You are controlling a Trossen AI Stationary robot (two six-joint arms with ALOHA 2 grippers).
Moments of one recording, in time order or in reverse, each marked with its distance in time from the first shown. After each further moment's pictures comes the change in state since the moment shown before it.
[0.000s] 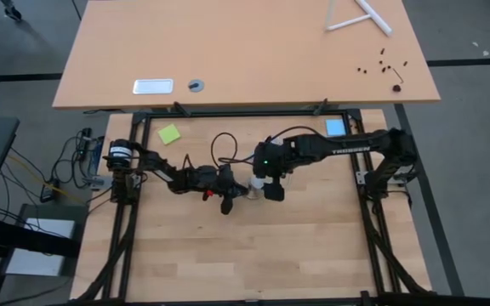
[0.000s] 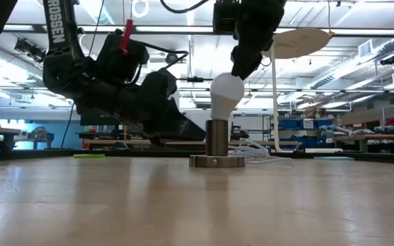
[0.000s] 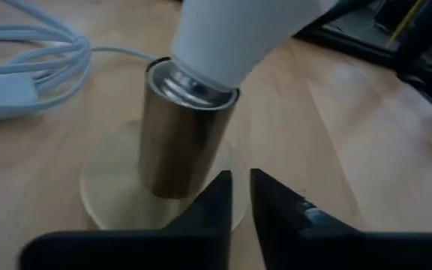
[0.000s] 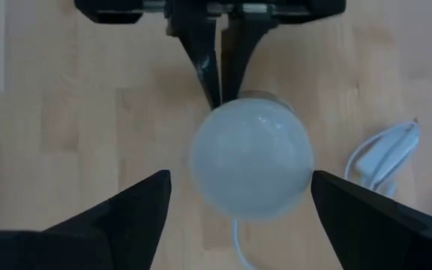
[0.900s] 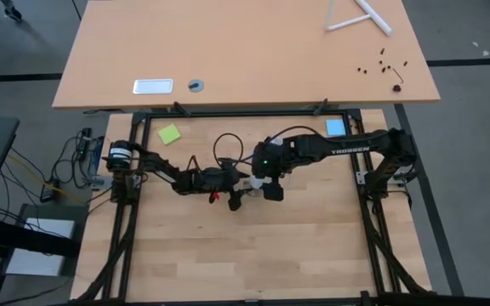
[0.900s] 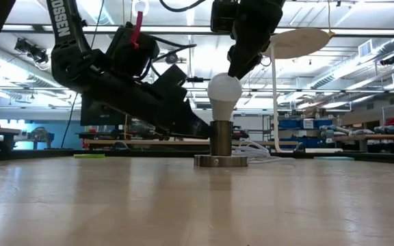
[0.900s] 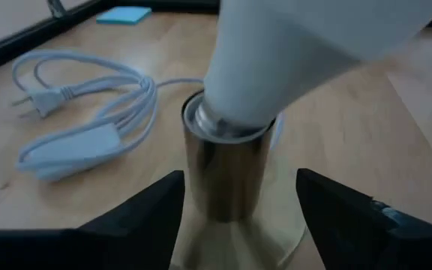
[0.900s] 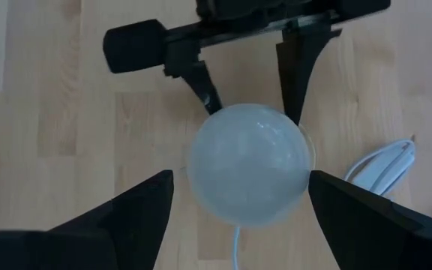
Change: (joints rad) left arm -0.035 0.000 0.087 -0.118 -0.262 0.190; right arm 0.000 0.004 -0.001 0.032 0.003 -0.037
